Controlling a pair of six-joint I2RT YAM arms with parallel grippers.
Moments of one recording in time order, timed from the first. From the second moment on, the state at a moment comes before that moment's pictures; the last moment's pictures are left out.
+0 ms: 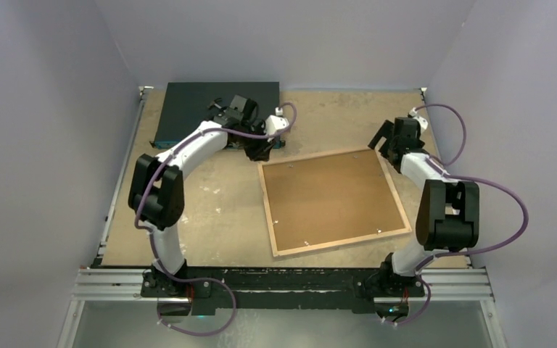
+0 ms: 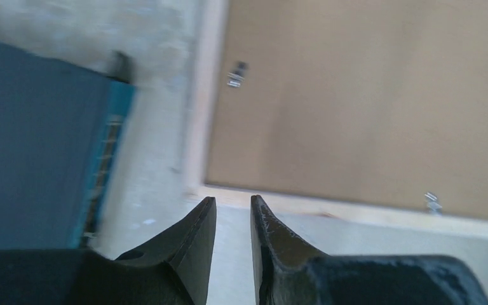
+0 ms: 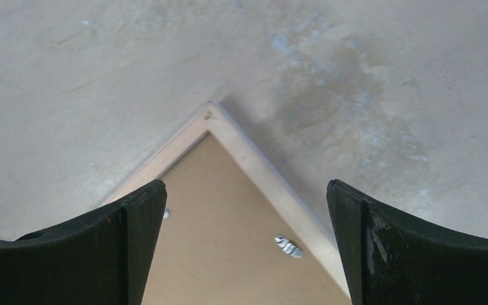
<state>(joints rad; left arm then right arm) -0.48 1.84 1.50 -0.72 0.52 0.64 -0.05 1.61 0.97 -0.08 0.19 0.47</state>
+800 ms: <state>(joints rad) -0.45 2.11 1.54 -0.38 0.43 0.45 -0.17 1.75 0.96 -0.03 0.02 0.53</state>
